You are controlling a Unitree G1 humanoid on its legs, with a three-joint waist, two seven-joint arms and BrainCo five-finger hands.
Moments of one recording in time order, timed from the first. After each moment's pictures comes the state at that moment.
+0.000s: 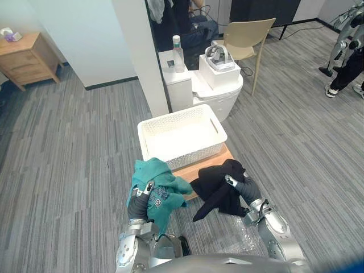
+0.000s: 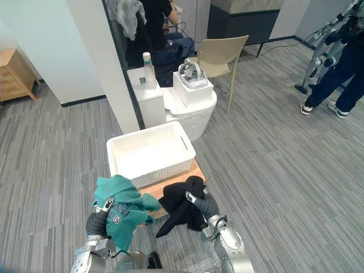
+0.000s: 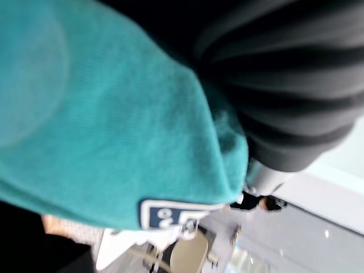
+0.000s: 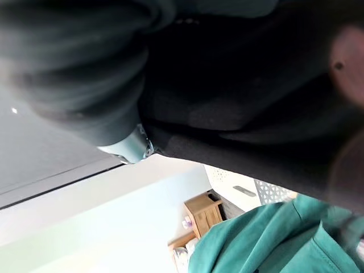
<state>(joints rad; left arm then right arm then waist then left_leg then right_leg) 0.40 0.06 -0.11 0.08 -0.54 -0.33 -0.07 0.20 -0.16 0.27 0.16 0.39 -0.23 0.25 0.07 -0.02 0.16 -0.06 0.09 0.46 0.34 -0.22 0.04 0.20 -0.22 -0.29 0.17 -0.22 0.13</state>
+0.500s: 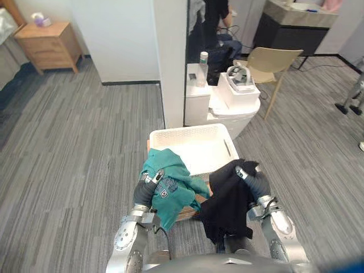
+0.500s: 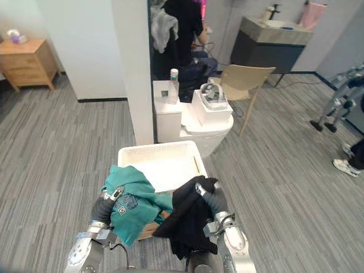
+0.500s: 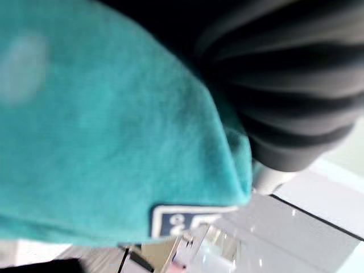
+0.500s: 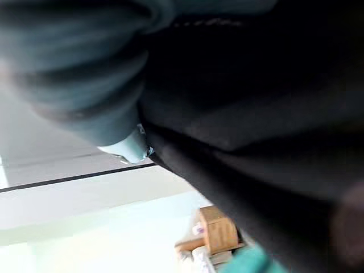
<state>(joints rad) 0.34 0.15 -0.14 0.03 -0.52 -0.23 -0.13 0.23 -0.15 0.15 0.02 0.35 -0.27 0.14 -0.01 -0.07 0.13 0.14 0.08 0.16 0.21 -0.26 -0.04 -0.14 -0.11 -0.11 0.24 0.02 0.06</state>
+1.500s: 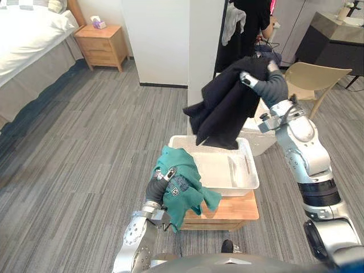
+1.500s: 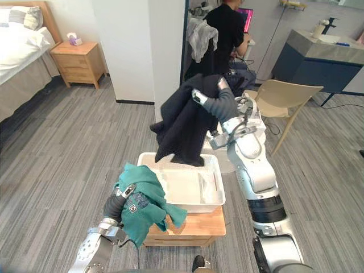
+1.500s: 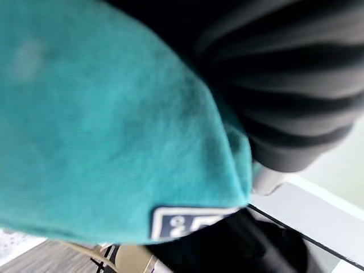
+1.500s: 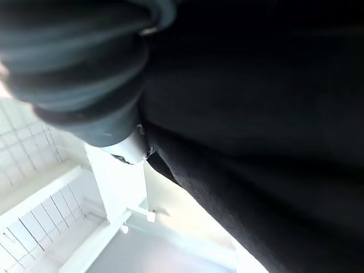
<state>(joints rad) 0.34 0.13 -0.20 -0.06 -0.54 -0.12 -0.15 -0.52 -0.38 0.14 -0.14 0.45 0.13 0.11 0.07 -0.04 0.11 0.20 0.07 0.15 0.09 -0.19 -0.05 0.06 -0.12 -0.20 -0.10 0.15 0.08</state>
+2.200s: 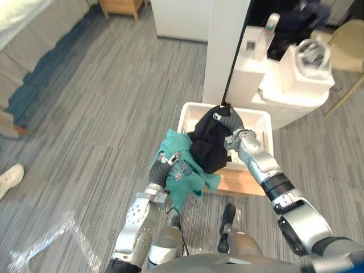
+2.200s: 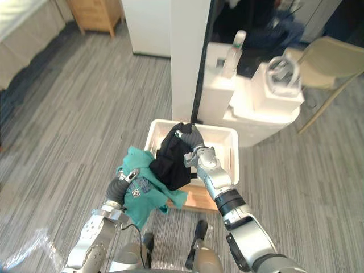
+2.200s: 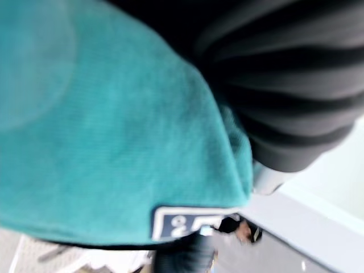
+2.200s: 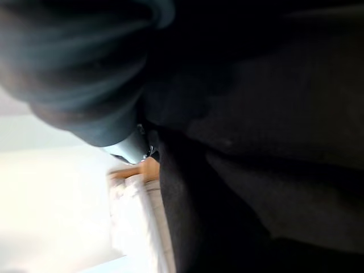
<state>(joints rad) 0.13 0.17 -0.19 -0.06 -0.57 -0.16 -0.12 -0.70 -0.18 0.23 0.65 0.37 -0.03 -0.09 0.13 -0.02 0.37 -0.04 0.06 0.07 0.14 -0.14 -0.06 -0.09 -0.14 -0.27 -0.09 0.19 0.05</state>
